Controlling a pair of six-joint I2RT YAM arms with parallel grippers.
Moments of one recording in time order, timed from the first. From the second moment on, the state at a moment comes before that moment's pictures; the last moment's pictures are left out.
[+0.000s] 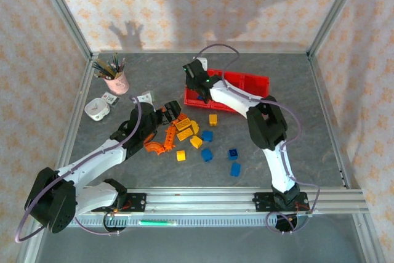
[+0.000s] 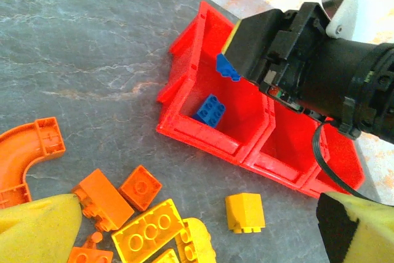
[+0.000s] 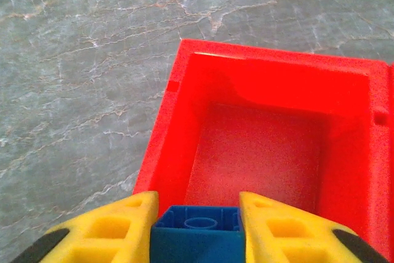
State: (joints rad) left arm -0.48 1.12 0.58 0.09 -0.10 -0.78; right arm 0.67 2.18 1.81 -0.40 0.34 0.52
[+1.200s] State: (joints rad) left arm -0.63 1.02 0.53 0.05 -0.06 -0.79; right arm 0.67 1.57 1.05 -0.38 0.23 0.63
